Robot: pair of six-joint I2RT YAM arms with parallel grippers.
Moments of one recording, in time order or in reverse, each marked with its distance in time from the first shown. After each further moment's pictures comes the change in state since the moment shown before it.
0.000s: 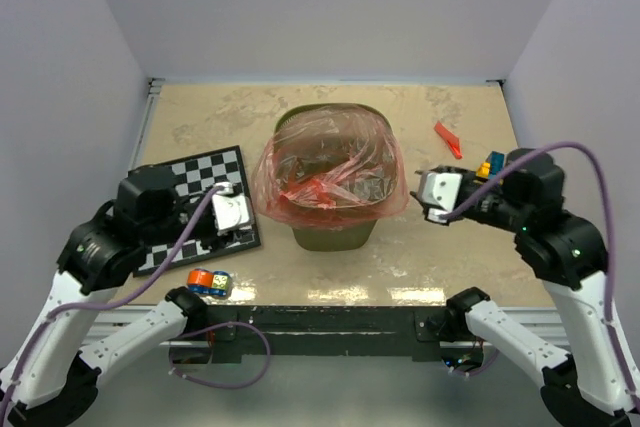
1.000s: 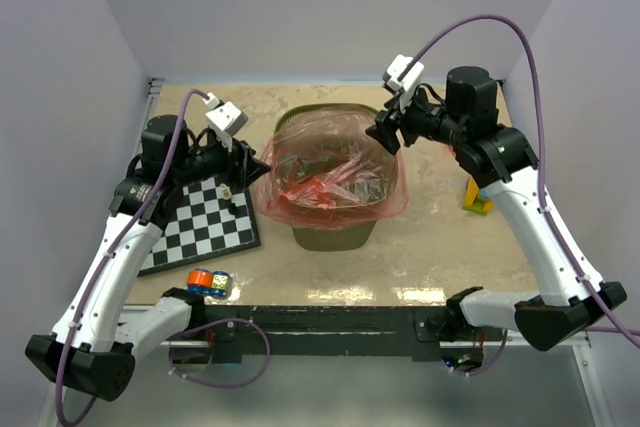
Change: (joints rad) left arm 0.338 0.223 -0.089 0.498 0.118 -0.502; right arm -0.001 0.464 0.250 0.334 0.124 0.570
